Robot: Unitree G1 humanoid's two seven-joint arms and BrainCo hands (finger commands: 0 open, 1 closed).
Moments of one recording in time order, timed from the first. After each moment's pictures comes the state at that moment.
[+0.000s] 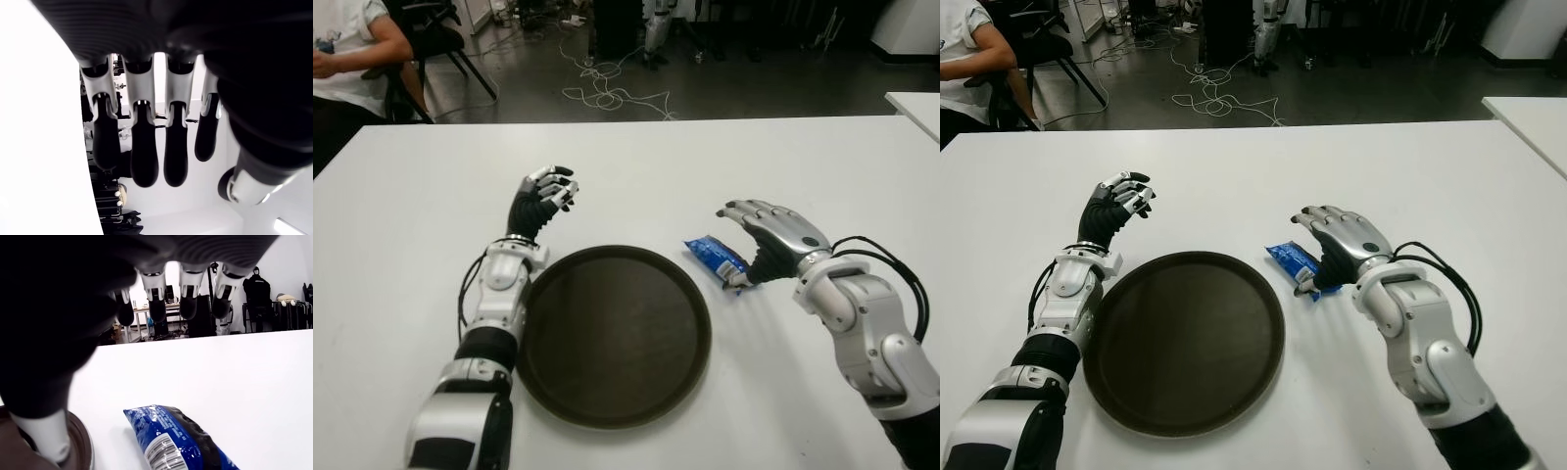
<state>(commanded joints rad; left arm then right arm) -0.55 0.06 0.10 0.87 -0.04 -0.48 -0.12 -0.19 -0.46 0.29 -0.28 -0.94 0.28 0.44</state>
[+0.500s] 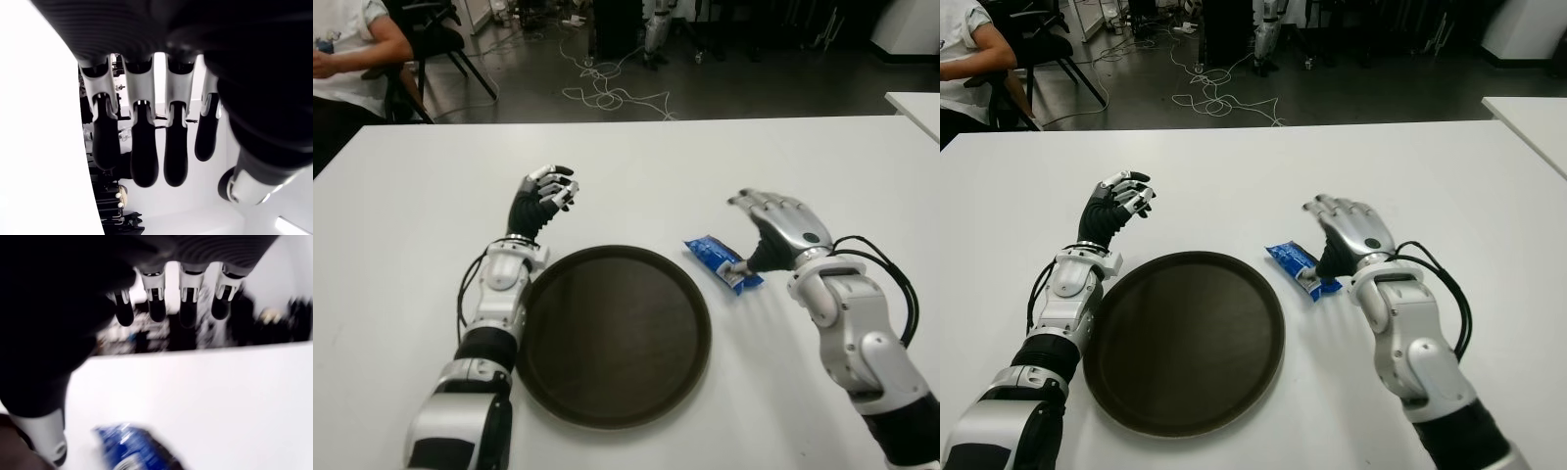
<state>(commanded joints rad) -0.55 0.06 0.10 0.89 -0.02 -0.51 -0.11 -0.22 -0.39 0.30 -0.19 -1.13 0.40 0.28</state>
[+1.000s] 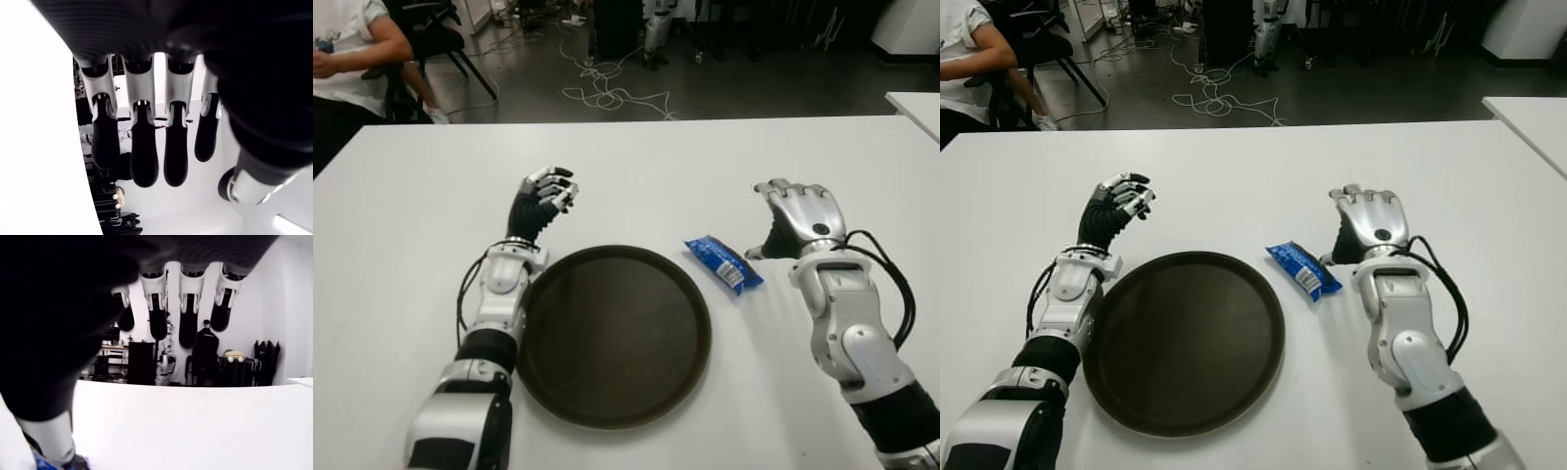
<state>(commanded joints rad) -0.55 0.07 0.09 0.91 -0.01 -0.55 -0.10 -0.26 -0.39 0.31 -0.13 -1.21 0.45 0.29</state>
